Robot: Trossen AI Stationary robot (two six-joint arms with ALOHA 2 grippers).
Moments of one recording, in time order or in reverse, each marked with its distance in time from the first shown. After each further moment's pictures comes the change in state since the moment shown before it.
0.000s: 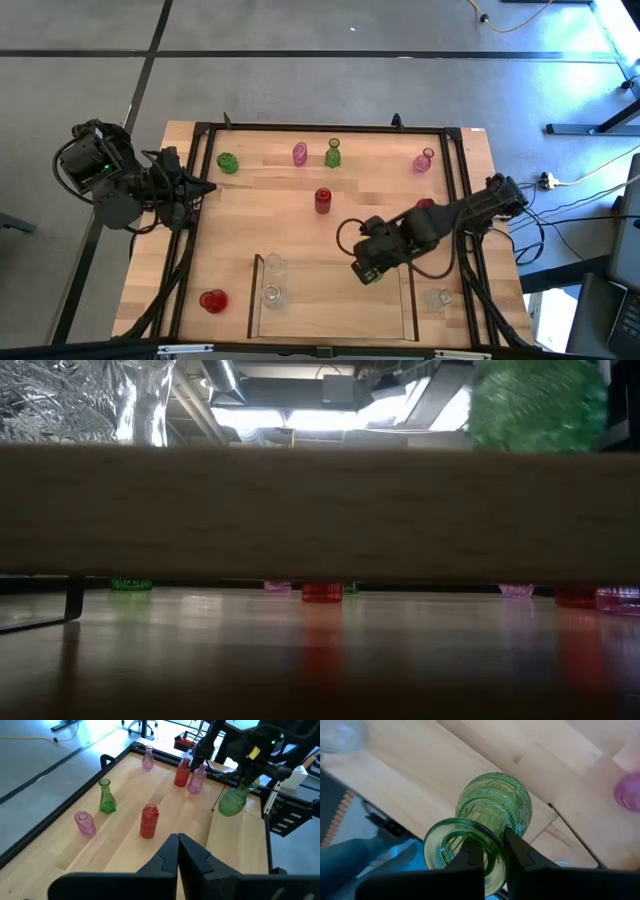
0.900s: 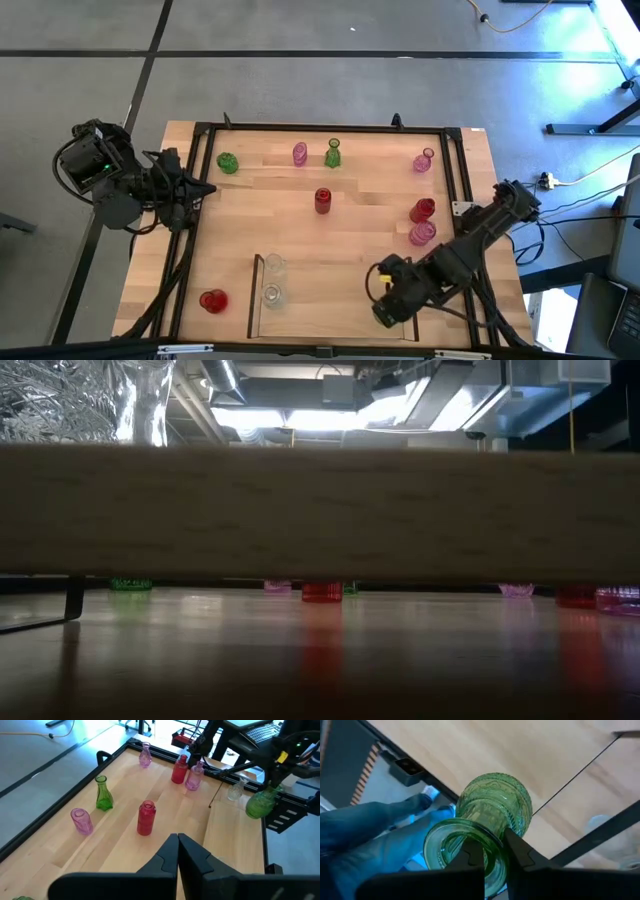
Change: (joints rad) left arm 0.000 0.000 0.000 0.004 0.023 -0.001; right arm 0.239 -0.047 -0.110 0.189 -0.048 0.227
